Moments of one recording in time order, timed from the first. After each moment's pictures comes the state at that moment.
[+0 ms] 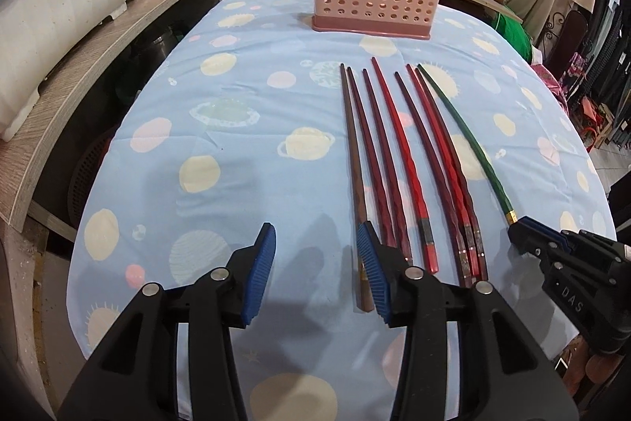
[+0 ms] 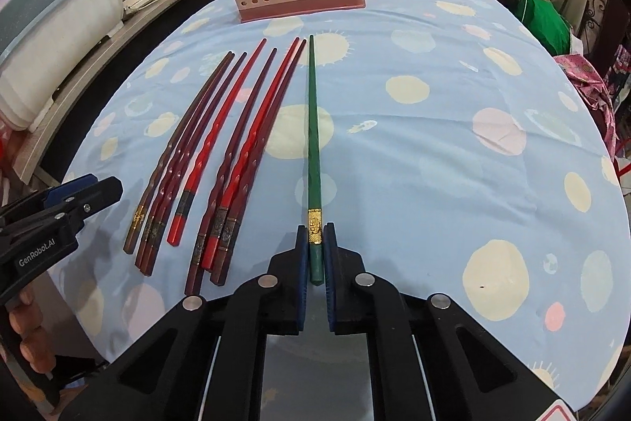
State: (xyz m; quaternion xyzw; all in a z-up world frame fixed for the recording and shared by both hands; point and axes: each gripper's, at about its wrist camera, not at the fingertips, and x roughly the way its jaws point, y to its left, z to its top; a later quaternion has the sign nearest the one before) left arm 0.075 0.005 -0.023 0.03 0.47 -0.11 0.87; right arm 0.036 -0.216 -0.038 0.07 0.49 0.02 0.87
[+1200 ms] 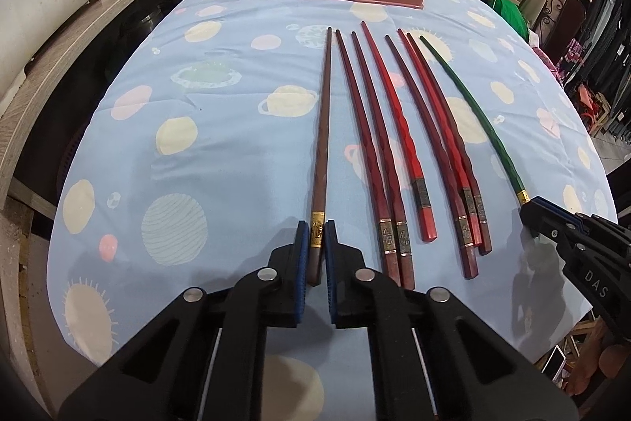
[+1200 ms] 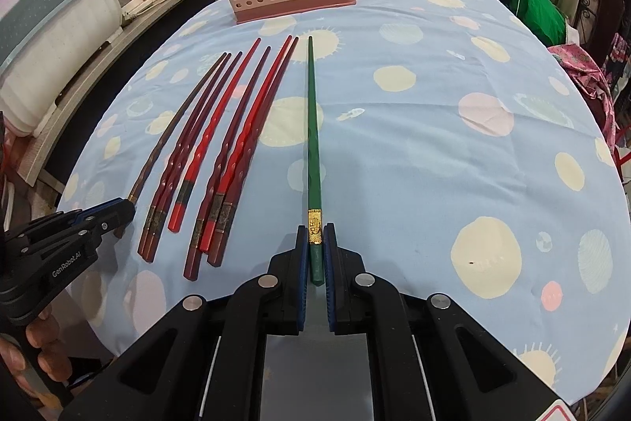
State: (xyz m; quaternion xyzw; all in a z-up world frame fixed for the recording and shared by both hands) left arm 0.069 0.000 -0.043 0.03 0.50 -0.12 0.86; right arm 0.025 -0.222 -0.038 0.08 0.49 0.02 0.87
